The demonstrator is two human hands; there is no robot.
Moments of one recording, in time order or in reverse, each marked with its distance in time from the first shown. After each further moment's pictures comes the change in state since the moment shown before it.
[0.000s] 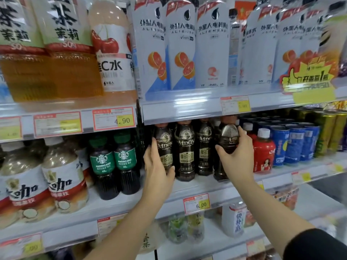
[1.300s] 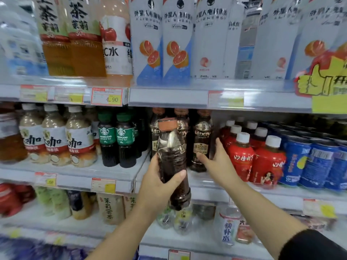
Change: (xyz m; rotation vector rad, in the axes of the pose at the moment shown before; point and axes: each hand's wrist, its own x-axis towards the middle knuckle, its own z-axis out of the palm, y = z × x) left_hand -0.073 0.066 0.052 -0.428 0.178 -0.181; right_hand 0.020 0.035 -0.002 0.227 -0.768 0.024
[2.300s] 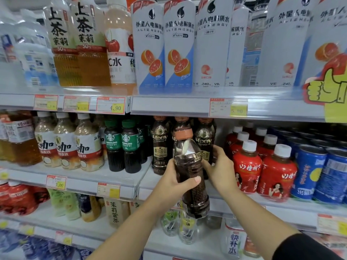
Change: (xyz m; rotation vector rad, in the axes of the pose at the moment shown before) left_hand 0.026 0.001 0.017 0.022 -0.213 -0.144; right_hand 0.020 0.015 0.013 -0.063 0.148 -0.105
